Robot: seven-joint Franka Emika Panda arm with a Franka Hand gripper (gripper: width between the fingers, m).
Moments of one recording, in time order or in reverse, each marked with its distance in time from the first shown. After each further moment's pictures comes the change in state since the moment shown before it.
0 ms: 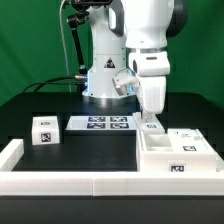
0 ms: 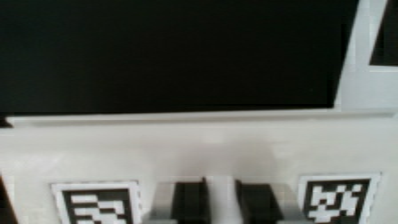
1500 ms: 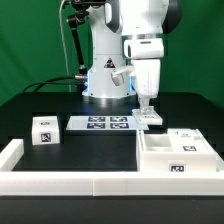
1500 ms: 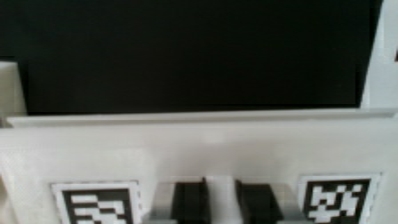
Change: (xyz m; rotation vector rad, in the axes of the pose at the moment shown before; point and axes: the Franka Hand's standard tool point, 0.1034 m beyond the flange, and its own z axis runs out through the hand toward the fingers) arm -0.005 0.010 -0.014 -0.148 0.019 0.037
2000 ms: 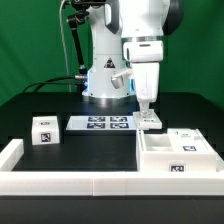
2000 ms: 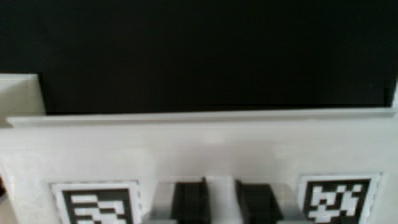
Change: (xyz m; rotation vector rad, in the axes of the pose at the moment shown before) arm 0.000 0.012 0.004 0.004 0.004 0.033
